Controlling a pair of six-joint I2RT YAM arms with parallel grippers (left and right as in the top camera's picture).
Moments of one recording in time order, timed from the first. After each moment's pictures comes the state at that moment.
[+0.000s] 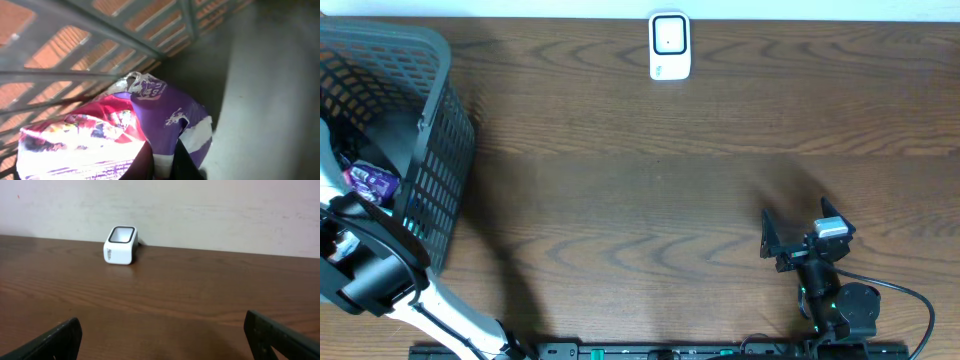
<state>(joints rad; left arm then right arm) 0.65 2.04 1.86 -1.09 -0.22 -0.14 0.04 0.01 0.01 -0.06 -0.16 -0.02</state>
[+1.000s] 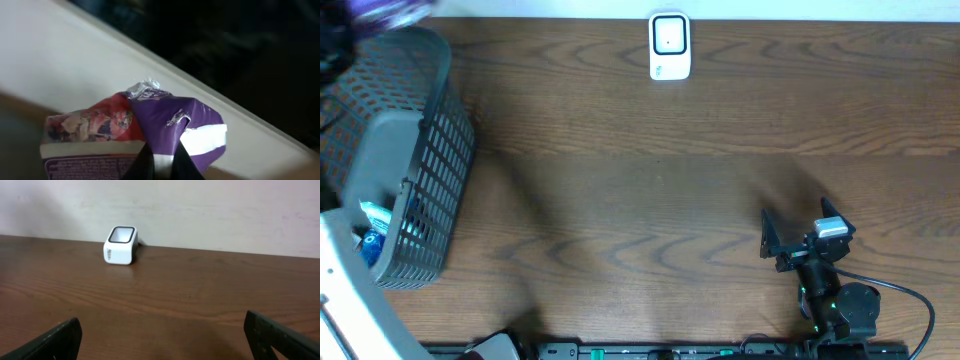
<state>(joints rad) 0.47 1.38 1.85 -0.65 0.68 -0.52 0.04 0.01 0.01 -0.06 -0.16 -0.02</state>
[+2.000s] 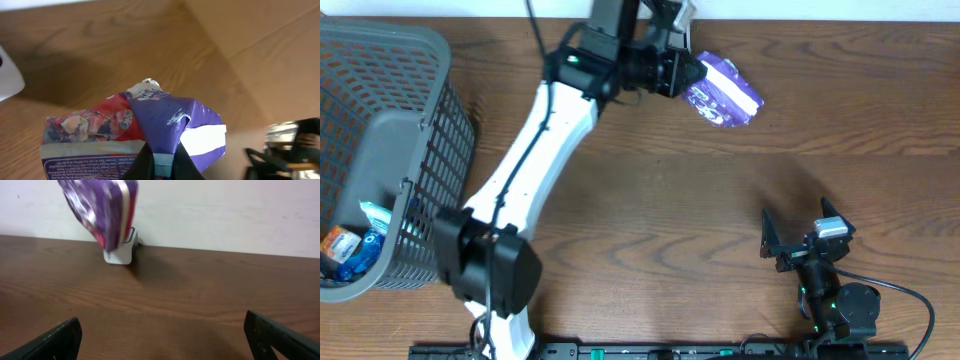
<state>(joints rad) -0.43 1.93 1.85 -0.61 0.68 -0.22 0.04 0.01 0.01 -0.06 -0.16 -0.02</state>
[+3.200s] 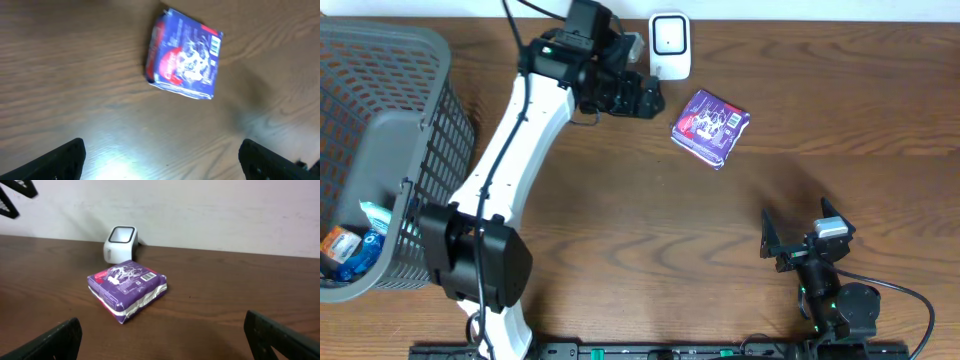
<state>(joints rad) -0.31 1.93 1.85 -1.02 0.43 -0.16 0.04 0.01 0.01 -0.06 -0.16 -0.02</state>
